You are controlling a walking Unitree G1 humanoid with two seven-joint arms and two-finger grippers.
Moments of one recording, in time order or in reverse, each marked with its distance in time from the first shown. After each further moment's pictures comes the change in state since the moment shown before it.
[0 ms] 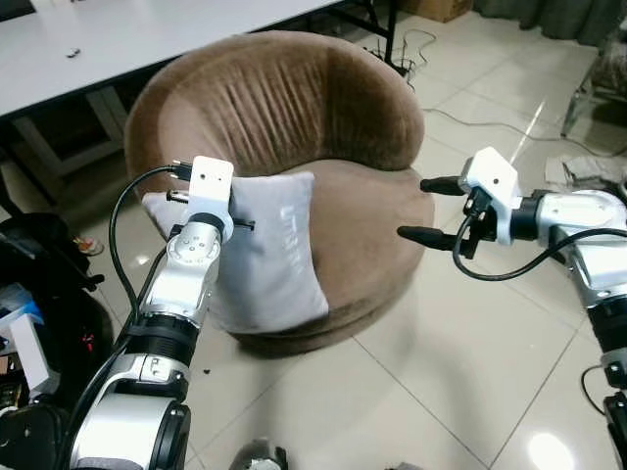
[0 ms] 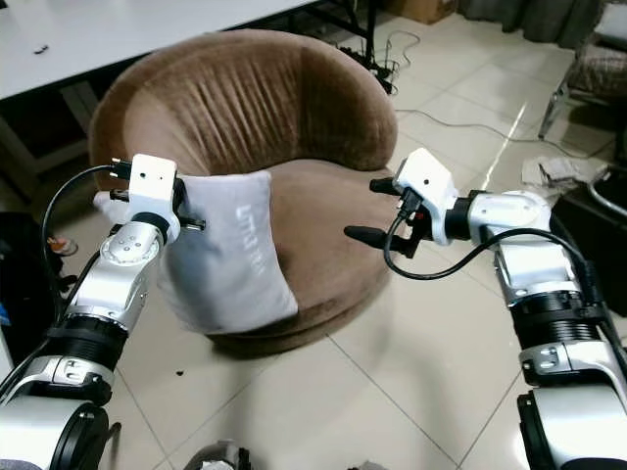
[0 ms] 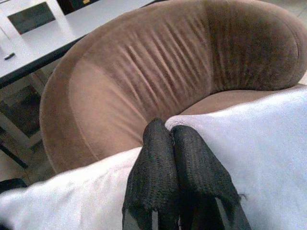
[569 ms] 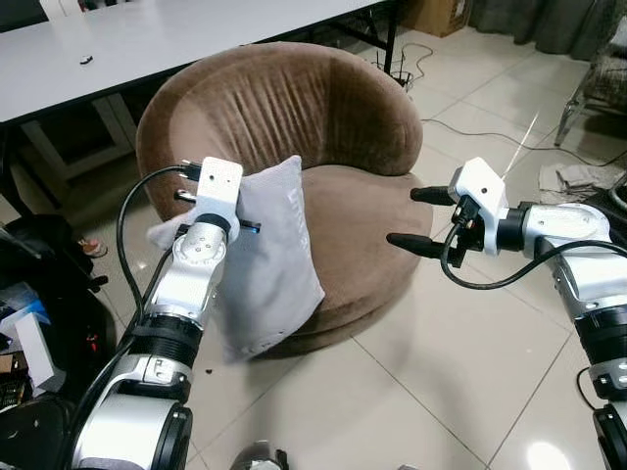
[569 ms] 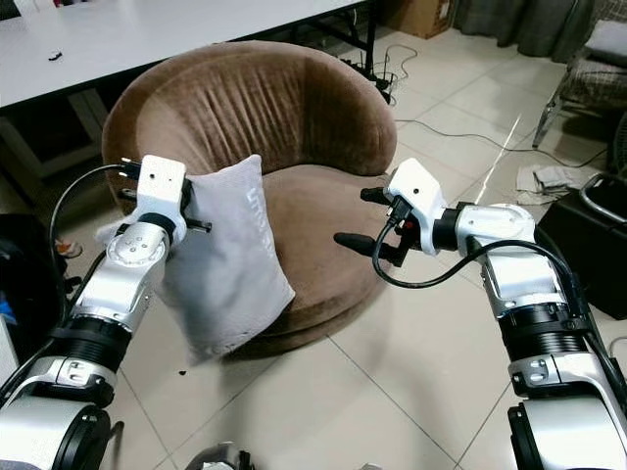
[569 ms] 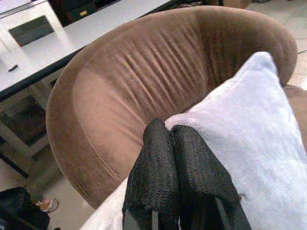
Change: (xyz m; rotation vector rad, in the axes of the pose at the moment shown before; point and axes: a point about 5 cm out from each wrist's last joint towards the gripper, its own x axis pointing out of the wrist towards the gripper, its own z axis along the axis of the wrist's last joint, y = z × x) left arm -0.001 -0.009 0.001 0.036 -0.007 -0.041; right arm 0.009 0.011 -0.007 0.051 -0.018 -0.002
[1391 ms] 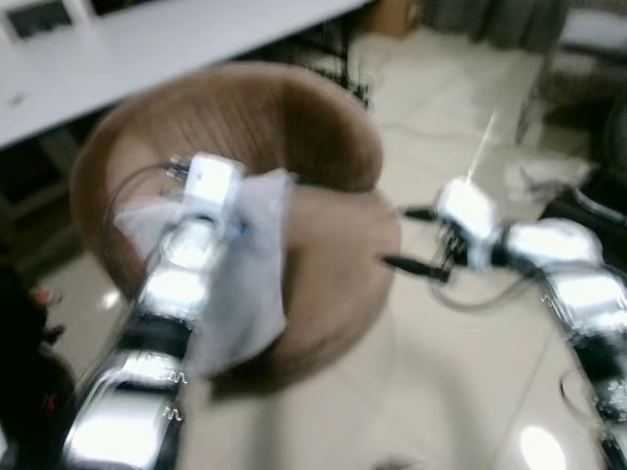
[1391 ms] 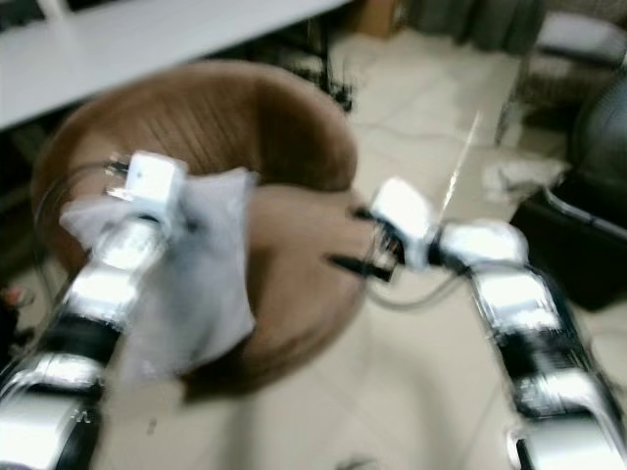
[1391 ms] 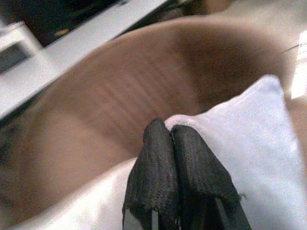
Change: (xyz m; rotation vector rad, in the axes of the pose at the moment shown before) left arm 0.000 -0.017 -0.001 0.040 0.026 -0.037; right arm -0.002 0.019 -0.026 0.036 0.060 0.018
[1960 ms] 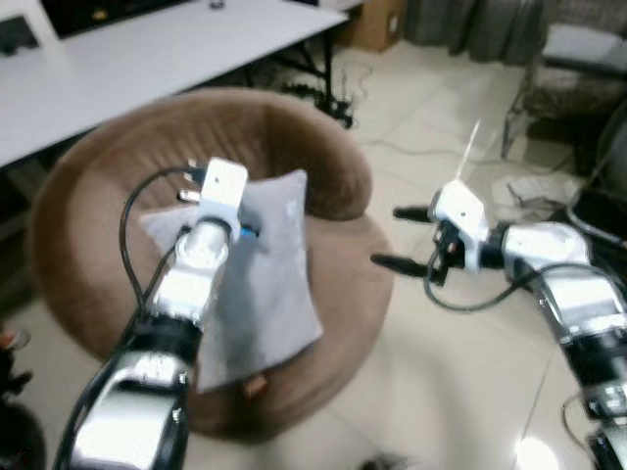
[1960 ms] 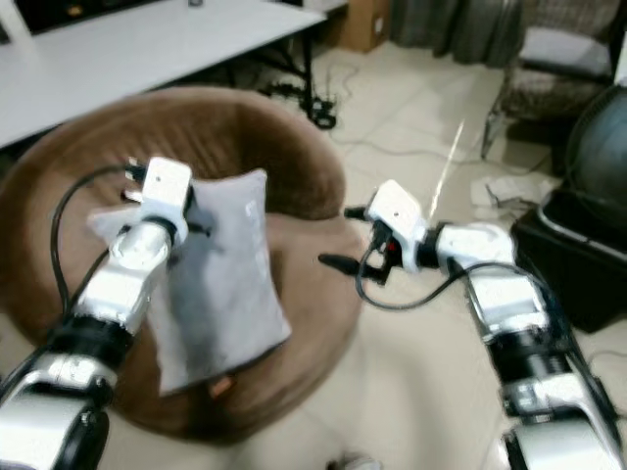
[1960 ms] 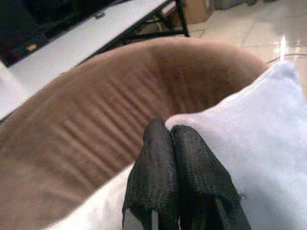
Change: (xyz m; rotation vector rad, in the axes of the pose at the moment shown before) left arm 0.000 0.008 -0.001 -0.002 0.006 0.021; right arm 0.009 0.004 0.010 -0.024 -0.039 0.015
